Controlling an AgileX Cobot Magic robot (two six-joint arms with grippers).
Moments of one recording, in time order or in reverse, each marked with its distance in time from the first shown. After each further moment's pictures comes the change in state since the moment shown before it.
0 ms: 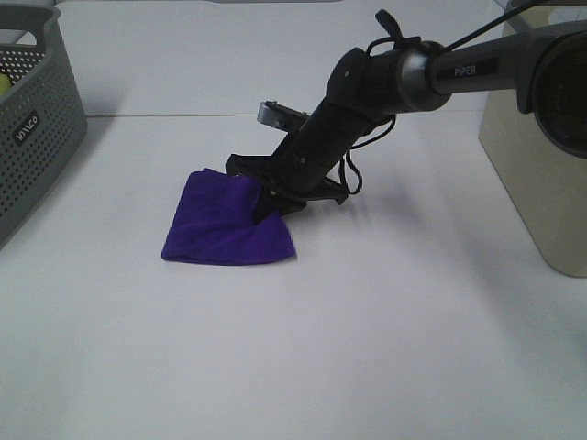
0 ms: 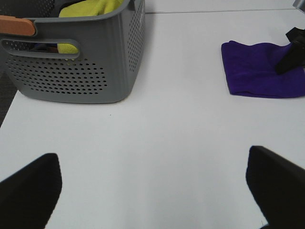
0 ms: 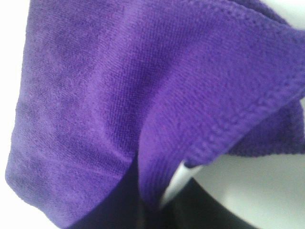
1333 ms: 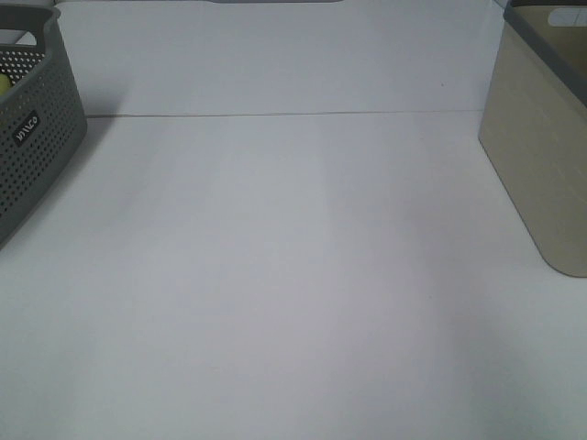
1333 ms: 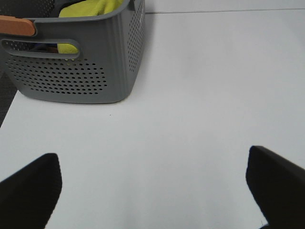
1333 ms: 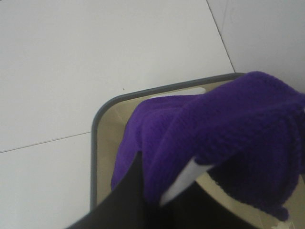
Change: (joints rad) left arm 0.000 0.000 0.000 0.000 0.000 0.000; right arm -0.765 -0.408 -0.645 -0.394 0.490 0.080
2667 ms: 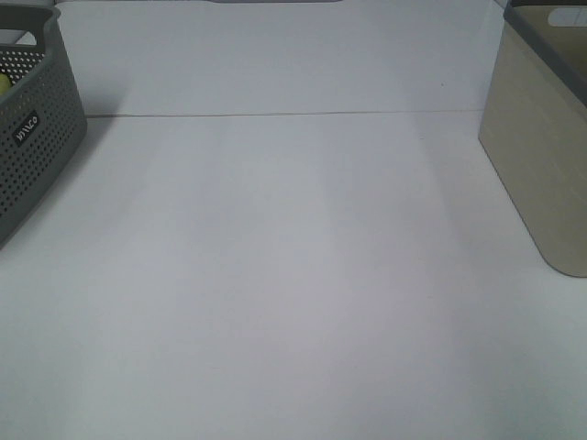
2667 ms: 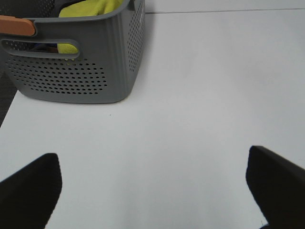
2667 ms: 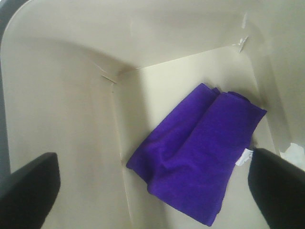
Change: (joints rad) left arm 0.000 0.000 0.000 0.000 0.000 0.000; right arm -0.058 0.129 0.214 0.060 -0.003 -0.074
